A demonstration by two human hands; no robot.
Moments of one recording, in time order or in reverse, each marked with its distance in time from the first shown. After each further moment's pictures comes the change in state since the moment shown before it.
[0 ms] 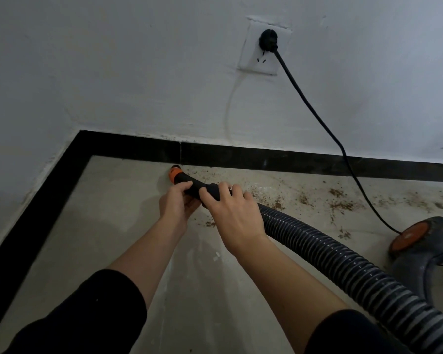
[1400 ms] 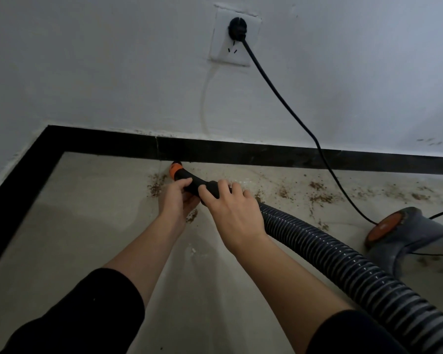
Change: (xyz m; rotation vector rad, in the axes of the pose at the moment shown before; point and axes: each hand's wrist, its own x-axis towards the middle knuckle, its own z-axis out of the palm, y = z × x) left_hand -0.008 -0.034 0.039 0.007 -0.081 -0.013; right_hand -0.026 0.044 0.005 -0.008 -0.035 0.032
